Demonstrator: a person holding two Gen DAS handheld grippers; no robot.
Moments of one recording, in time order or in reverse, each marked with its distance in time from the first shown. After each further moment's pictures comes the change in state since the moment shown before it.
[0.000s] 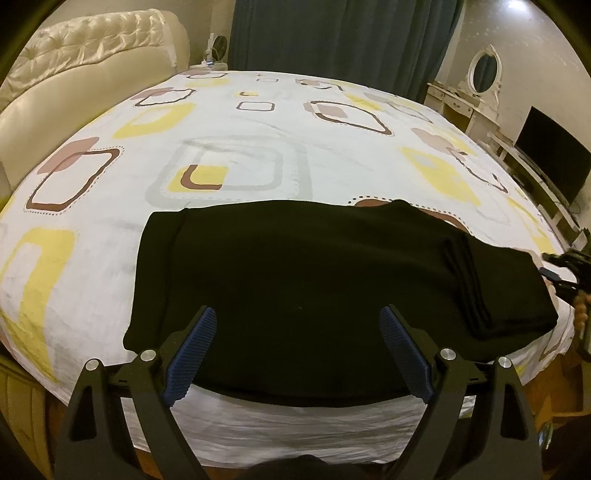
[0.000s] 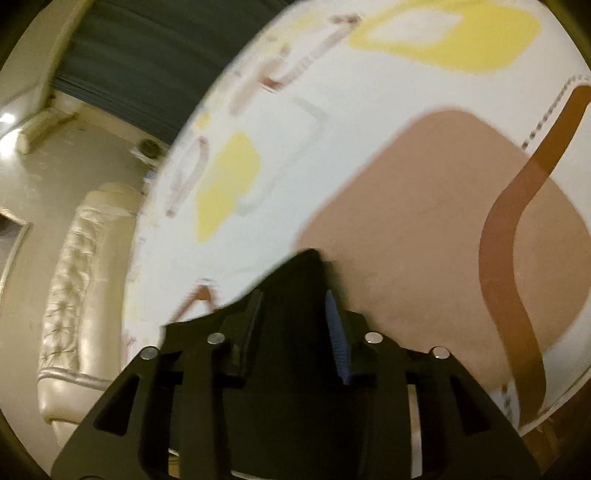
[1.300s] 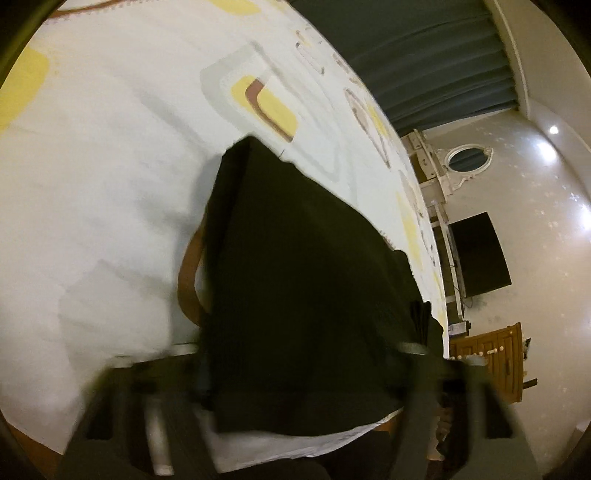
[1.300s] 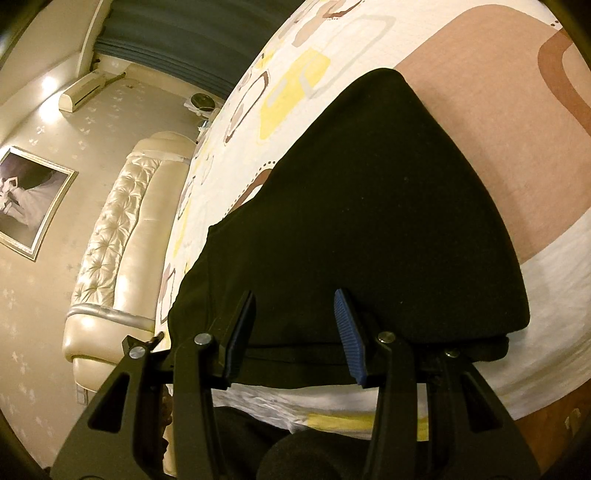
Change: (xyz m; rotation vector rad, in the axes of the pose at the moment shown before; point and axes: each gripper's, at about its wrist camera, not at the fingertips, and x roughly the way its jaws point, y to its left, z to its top) left arm 0.073 0.166 -0.003 -0.503 0.202 -0.519; right arm 0.023 -0.002 -0.095 -0.075 0.185 0.132
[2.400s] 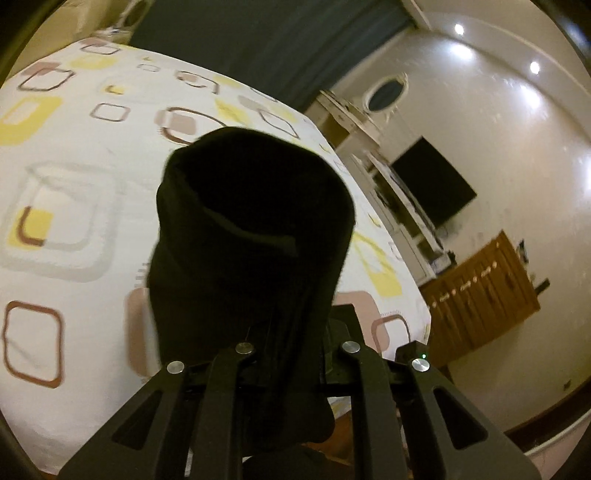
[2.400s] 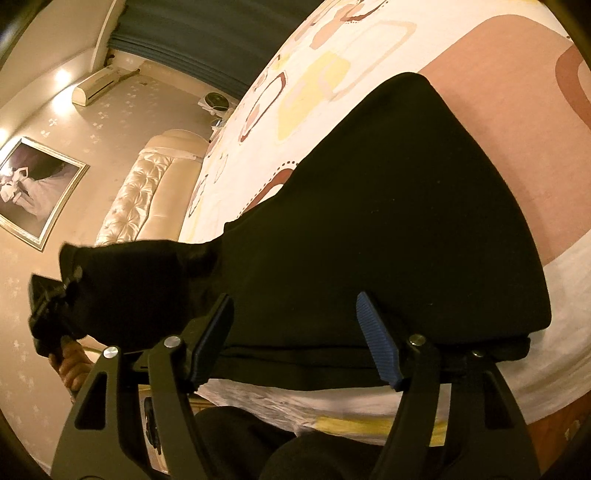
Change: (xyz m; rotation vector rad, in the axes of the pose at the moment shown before) left arm 0.039 -0.308 -0.045 0.467 0.020 -0.072; right arm 0.001 0.010 -0.002 -0.042 -0.010 0.036
